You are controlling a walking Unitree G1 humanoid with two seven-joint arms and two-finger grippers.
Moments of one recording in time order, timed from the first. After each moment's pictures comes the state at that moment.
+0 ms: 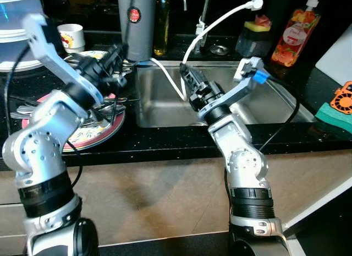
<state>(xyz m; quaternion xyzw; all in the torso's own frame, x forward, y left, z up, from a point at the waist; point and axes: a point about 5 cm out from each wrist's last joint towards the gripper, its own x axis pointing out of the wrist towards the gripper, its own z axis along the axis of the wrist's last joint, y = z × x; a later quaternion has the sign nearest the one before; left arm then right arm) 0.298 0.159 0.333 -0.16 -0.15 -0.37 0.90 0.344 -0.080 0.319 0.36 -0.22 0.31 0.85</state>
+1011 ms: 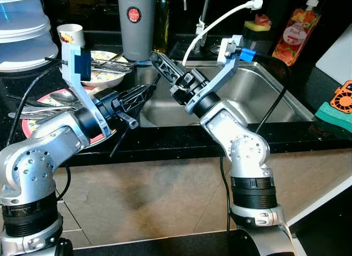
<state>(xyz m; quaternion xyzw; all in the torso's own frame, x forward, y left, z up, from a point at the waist) 0.282 0.148 0.319 -0.13 -0.10 -0.45 0.88 0.332 -0.055 0.329 0.32 -0.15 0.41 0.84</state>
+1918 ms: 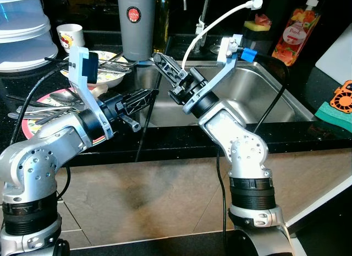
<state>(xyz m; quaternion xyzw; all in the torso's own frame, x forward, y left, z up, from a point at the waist) 0.289 0.144 0.314 -0.12 -0.09 -0.43 0.89 0.328 -0.052 0.335 0.34 -0.16 0.43 0.82</state>
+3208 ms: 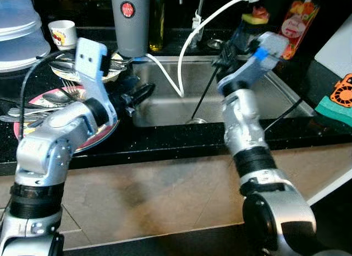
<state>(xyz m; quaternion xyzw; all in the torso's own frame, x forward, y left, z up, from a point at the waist) 0.317 0.140 0.314 0.01 -0.11 -0.36 0.92 0.403 -0.118 0.312 0.16 -0.30 0.06 0.94</state>
